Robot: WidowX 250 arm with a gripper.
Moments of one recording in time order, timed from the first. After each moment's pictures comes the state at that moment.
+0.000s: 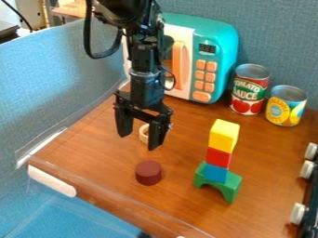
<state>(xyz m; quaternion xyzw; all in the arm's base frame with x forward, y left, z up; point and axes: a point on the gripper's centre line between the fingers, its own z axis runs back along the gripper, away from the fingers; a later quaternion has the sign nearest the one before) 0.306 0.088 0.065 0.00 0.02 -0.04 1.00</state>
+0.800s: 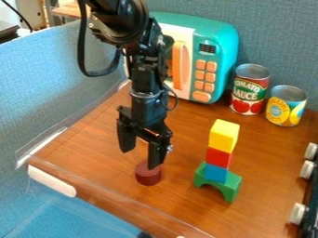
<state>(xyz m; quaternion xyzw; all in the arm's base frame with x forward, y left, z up) 0.291 0.075 0.049 0.01 0.00 -0.09 1.00</state>
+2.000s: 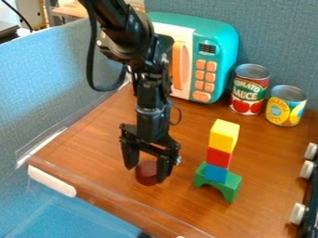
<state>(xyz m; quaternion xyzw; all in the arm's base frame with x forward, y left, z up) 0.290 0.066 0.021 -0.01 0.02 -0.02 1.00</state>
